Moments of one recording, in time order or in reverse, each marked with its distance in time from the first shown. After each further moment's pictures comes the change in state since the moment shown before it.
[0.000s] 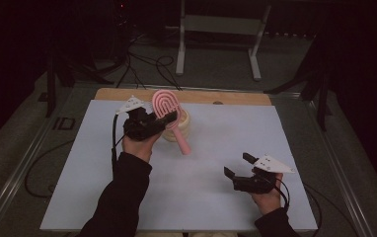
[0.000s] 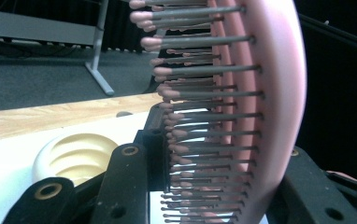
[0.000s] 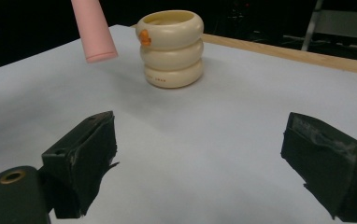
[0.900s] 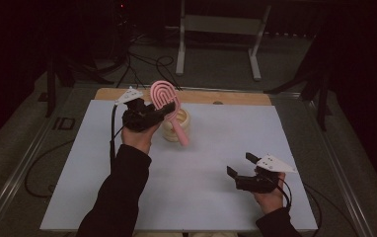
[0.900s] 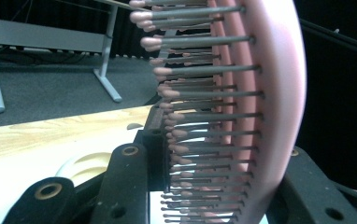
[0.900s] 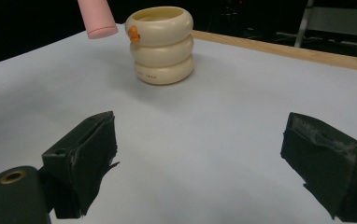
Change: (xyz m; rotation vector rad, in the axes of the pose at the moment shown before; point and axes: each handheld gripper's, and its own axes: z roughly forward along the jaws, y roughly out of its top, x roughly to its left) left arm 0.012 0.019 0.008 -0.020 0.032 0.005; right arm -0.006 -0.002 -0.002 0.010 -0.020 0.011
